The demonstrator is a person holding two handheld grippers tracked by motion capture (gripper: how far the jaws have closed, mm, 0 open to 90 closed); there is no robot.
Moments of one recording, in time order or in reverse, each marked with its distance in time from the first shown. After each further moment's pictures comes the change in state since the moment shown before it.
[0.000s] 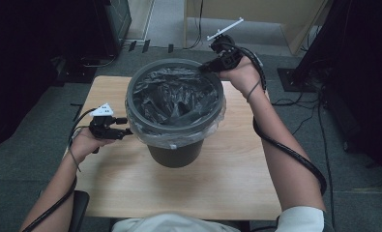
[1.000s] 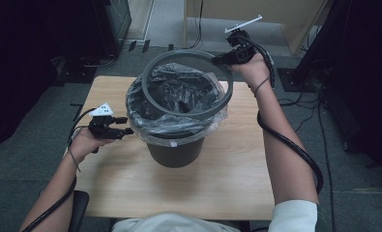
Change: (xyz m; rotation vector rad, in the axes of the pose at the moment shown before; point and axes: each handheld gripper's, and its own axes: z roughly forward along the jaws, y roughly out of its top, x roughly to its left) left arm 0.000 0.000 -0.001 -0.007 0.003 0.002; right arm -0.047 -0.011 -0.006 -0.085 -0.032 0.107
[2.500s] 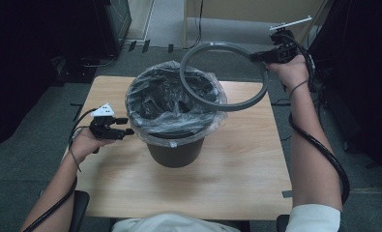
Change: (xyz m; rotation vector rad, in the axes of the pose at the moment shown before) left arm -0.001 0.000 0.002 0.013 0.005 0.005; right arm -0.071 -0.037 -0.066 -0.051 -0.135 0.118
